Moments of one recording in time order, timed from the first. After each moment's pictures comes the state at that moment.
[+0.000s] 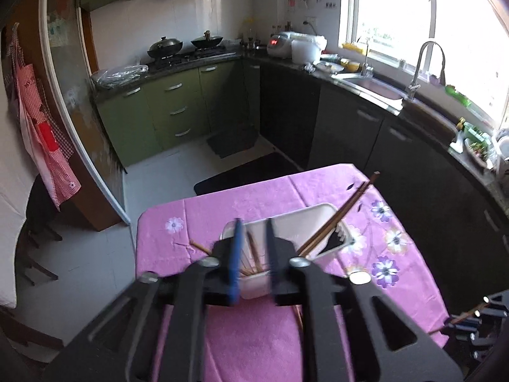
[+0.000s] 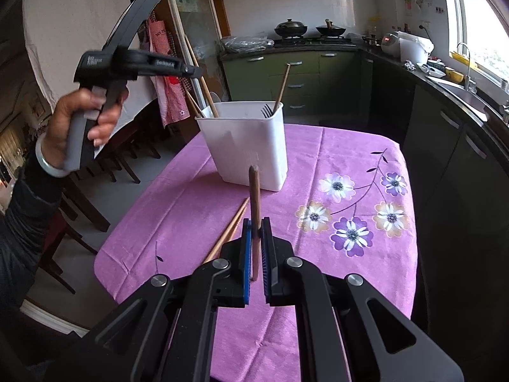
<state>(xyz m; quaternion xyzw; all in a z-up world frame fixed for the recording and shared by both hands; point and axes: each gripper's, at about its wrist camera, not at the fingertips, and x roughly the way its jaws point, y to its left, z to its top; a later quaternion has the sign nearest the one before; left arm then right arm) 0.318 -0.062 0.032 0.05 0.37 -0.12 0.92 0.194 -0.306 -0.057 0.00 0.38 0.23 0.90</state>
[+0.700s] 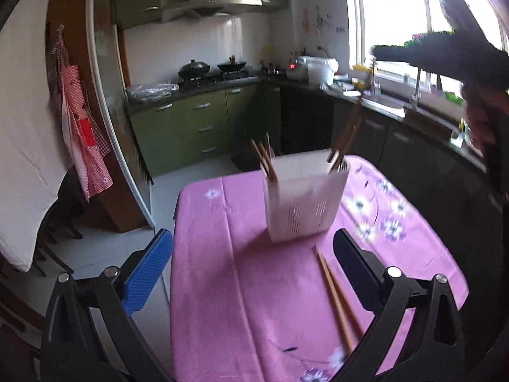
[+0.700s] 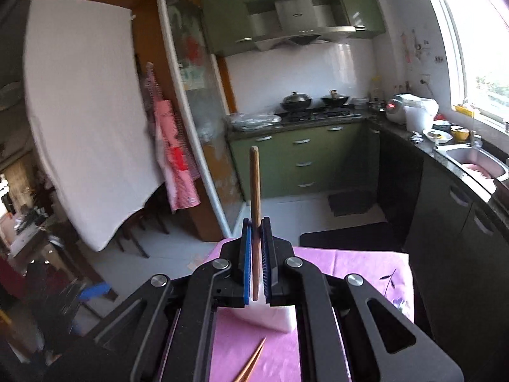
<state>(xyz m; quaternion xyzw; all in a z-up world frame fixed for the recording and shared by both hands) 0.162 -0.006 -0.003 0.07 0.31 -0.07 0.95 0.312 -0.267 0.088 0.05 0.25 0.23 0.94</state>
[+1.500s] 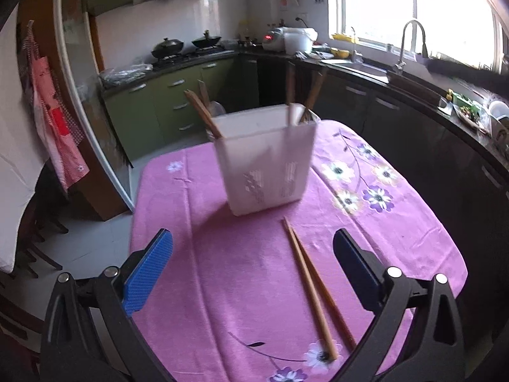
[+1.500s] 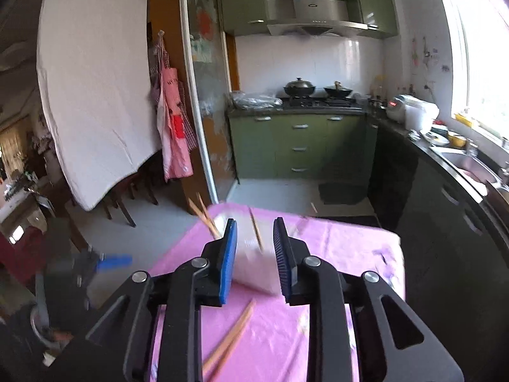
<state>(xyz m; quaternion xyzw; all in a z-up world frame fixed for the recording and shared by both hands) 0.180 -0.064 -0.055 0.08 0.36 -0.11 0.92 0.221 -0.281 0.022 -0.01 0.27 0.22 0.94</state>
